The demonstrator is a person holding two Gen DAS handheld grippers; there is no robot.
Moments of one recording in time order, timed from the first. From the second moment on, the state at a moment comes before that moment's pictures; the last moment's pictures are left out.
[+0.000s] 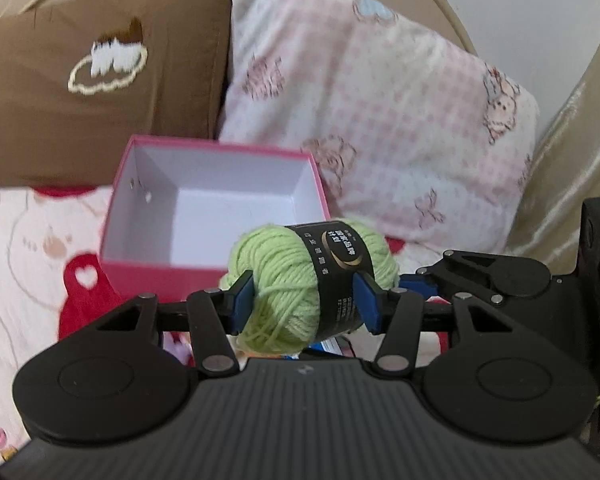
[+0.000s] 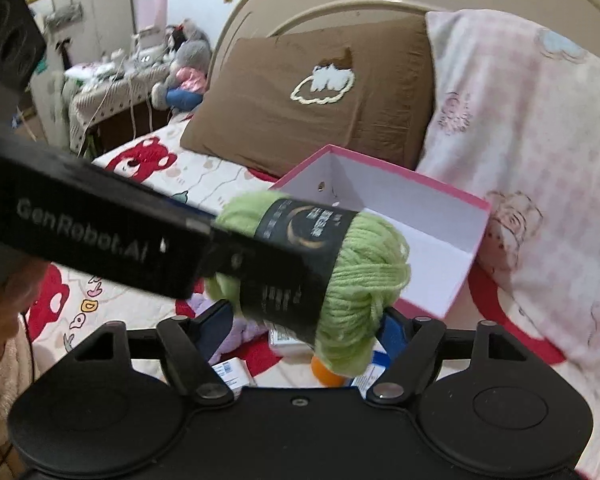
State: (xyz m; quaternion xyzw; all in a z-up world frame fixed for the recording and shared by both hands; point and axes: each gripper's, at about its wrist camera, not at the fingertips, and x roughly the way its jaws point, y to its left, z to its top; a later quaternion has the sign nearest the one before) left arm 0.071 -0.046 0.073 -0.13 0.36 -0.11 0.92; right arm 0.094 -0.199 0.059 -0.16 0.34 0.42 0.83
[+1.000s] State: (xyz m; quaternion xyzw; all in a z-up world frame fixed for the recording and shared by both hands) left arm 0.256 -0.015 -0.039 -0.20 0.39 -0.12 0.89; right arm 0.252 -0.131 -0.027 -0.16 0.41 0.32 0.84
